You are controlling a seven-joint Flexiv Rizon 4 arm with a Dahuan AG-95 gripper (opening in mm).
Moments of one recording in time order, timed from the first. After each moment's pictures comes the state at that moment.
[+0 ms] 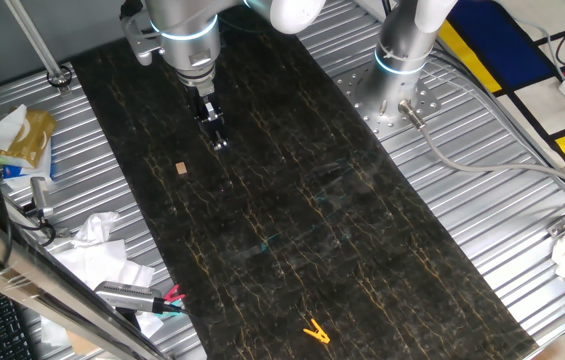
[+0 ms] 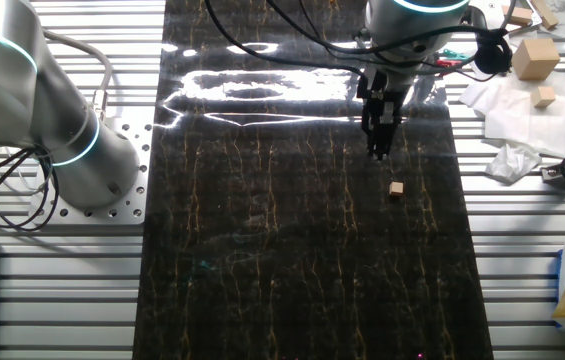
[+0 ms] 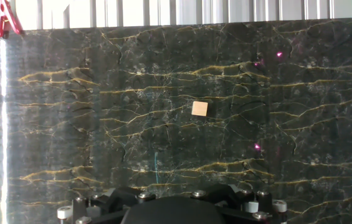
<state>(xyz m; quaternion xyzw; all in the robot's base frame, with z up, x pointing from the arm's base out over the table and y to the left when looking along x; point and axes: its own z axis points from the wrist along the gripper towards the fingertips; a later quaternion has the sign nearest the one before) 0.499 0.000 0.169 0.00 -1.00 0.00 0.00</state>
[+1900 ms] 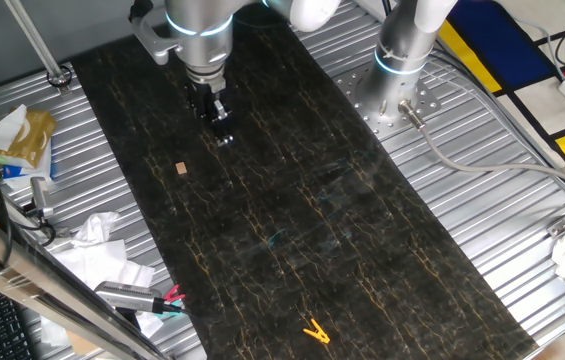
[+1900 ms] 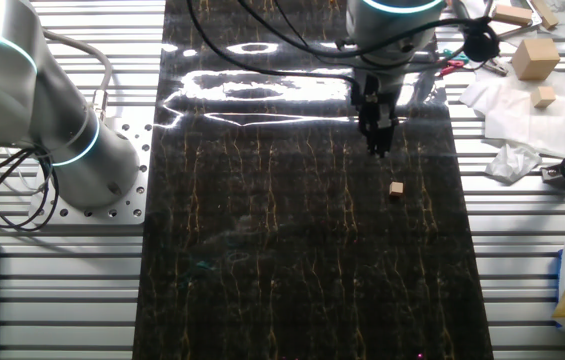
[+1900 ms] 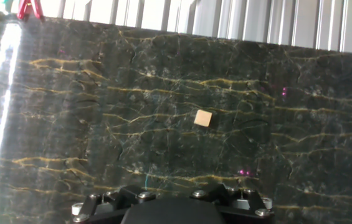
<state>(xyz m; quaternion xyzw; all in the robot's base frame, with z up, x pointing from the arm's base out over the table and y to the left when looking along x) 0.501 -0.004 0.166 0.08 -1.00 0.01 -0.03</state>
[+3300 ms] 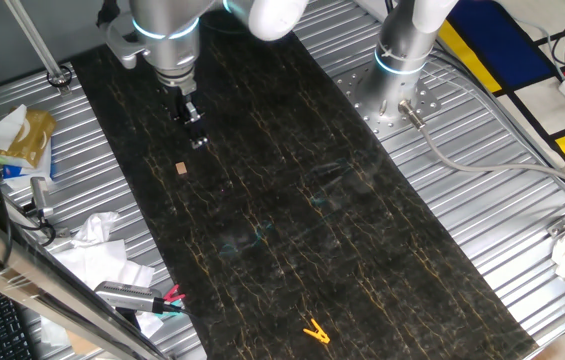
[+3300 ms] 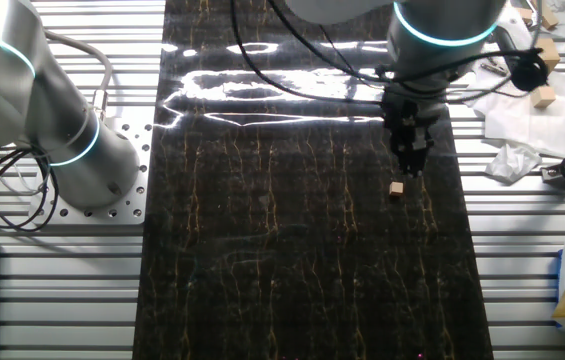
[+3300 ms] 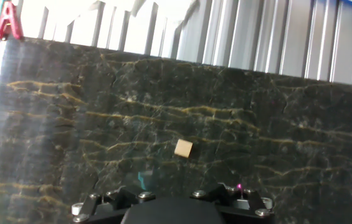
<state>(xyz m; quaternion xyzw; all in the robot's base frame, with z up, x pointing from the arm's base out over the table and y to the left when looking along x) 0.548 -0.031 0.153 0.09 -0.99 0.00 -0.04</state>
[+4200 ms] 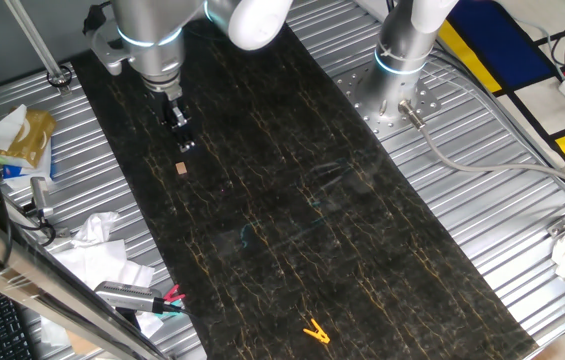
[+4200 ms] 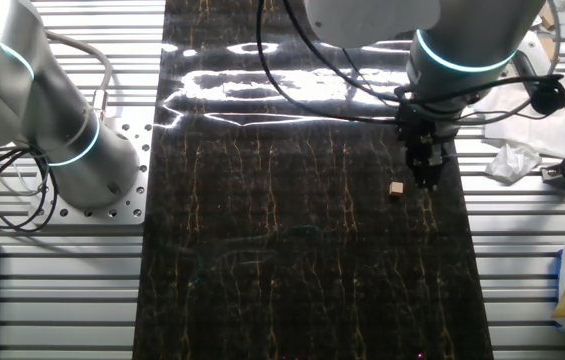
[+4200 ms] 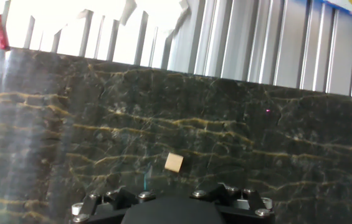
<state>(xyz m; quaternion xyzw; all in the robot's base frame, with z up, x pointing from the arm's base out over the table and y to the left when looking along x) 0.570 -0.044 0.137 0.09 -0.99 0.01 -0.04</state>
